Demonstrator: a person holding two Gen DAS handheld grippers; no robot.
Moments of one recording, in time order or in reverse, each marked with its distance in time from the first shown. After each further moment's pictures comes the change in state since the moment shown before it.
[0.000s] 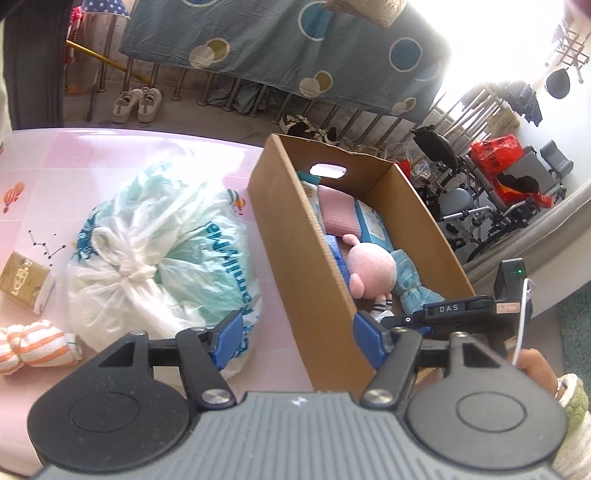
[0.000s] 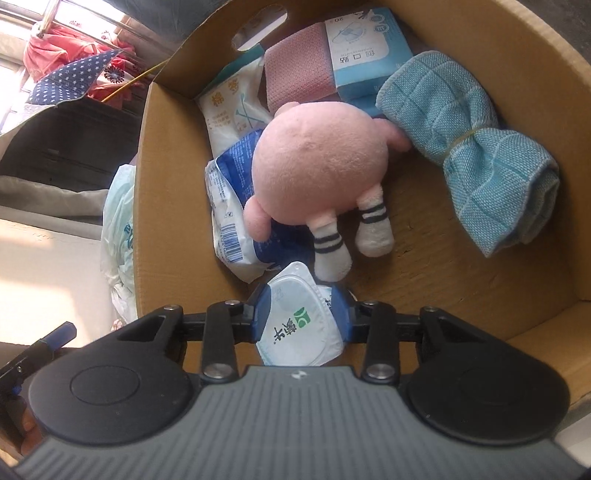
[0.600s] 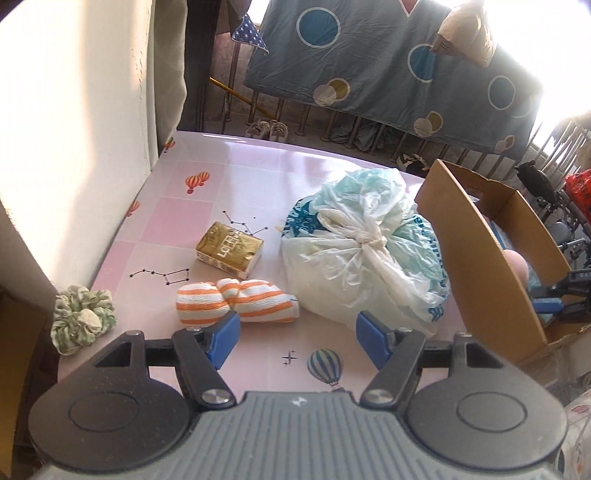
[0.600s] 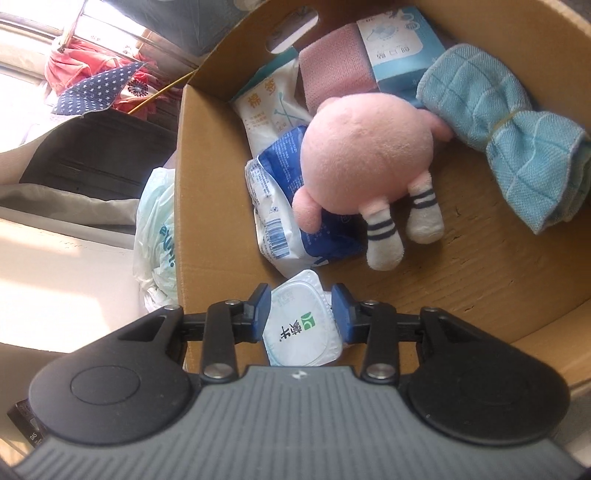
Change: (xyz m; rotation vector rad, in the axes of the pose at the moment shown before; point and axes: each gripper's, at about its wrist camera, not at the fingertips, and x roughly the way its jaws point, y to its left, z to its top) left arm -0.089 0.118 -0.078 -0.059 -0.150 0.355; right arm -0.012 0.024 -0.015 0.007 -0.073 0.092
